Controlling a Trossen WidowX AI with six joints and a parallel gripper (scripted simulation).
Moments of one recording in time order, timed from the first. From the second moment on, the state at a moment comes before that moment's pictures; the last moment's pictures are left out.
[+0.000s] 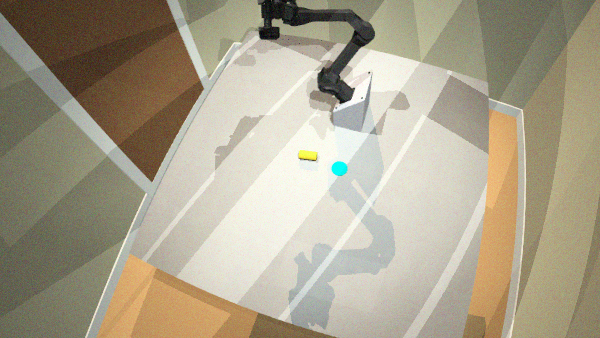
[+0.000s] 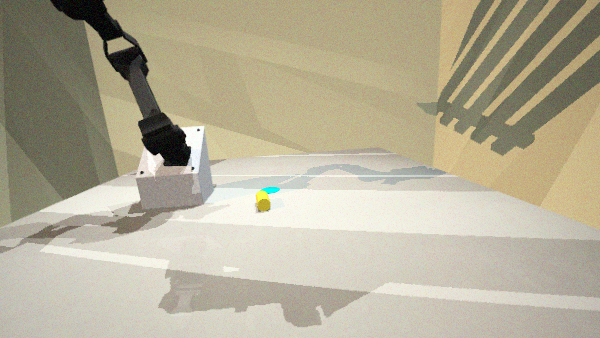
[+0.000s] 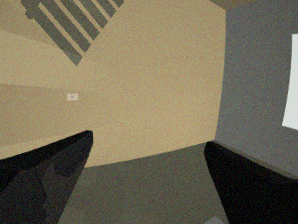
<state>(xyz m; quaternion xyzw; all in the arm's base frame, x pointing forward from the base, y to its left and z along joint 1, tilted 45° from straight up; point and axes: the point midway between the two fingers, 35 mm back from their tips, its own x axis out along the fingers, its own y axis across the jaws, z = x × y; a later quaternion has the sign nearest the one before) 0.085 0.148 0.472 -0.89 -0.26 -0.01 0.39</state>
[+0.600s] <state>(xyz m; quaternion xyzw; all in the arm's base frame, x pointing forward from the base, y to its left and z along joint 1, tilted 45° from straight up) 0.153 0.015 0.505 -0.44 -0.25 0.01 0.86</state>
